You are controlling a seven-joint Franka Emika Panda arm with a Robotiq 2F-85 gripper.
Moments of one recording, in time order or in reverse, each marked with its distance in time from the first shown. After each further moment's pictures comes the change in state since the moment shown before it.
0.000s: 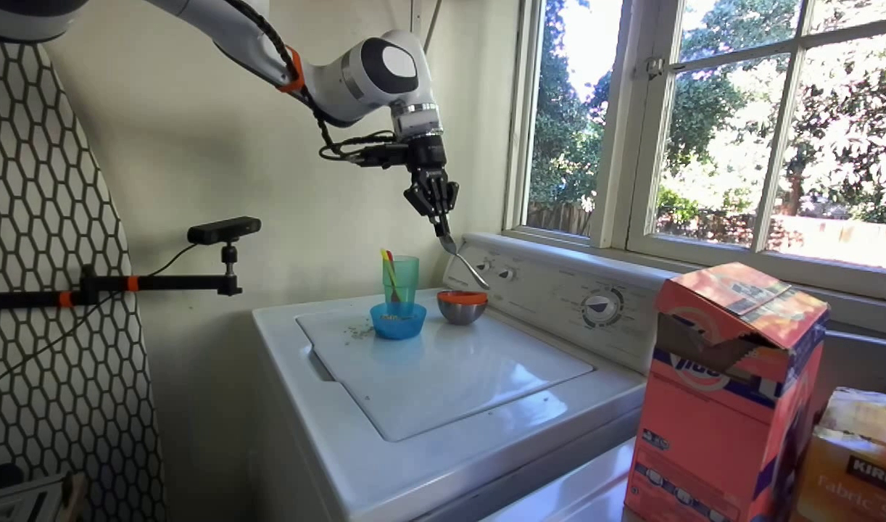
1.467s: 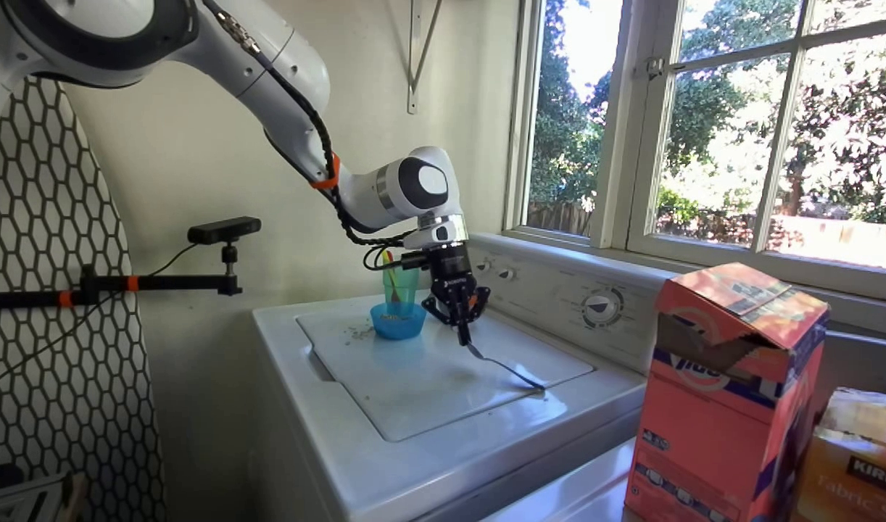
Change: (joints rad) arm -0.073 0.197 -0.041 -0.177 -0.113 0.257 0.656
